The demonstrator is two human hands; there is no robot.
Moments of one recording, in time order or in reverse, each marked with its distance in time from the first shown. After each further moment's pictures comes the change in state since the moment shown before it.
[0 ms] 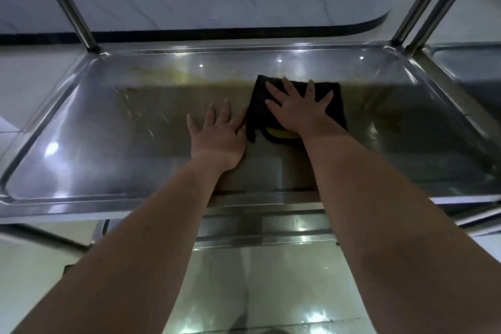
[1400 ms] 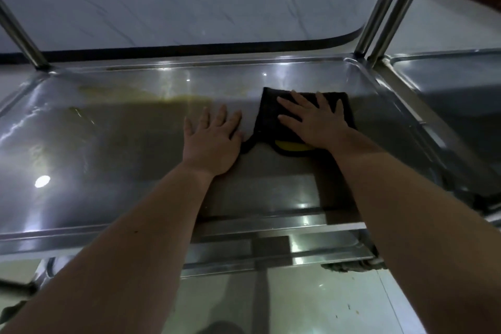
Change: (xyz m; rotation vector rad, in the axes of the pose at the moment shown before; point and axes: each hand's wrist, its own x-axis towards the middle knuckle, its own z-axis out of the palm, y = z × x) left_hand 0.040 0.082 0.013 -0.003 0.050 0.083; right_hand -0.005 0.140 -0.008 -0.047 0.072 -0.029
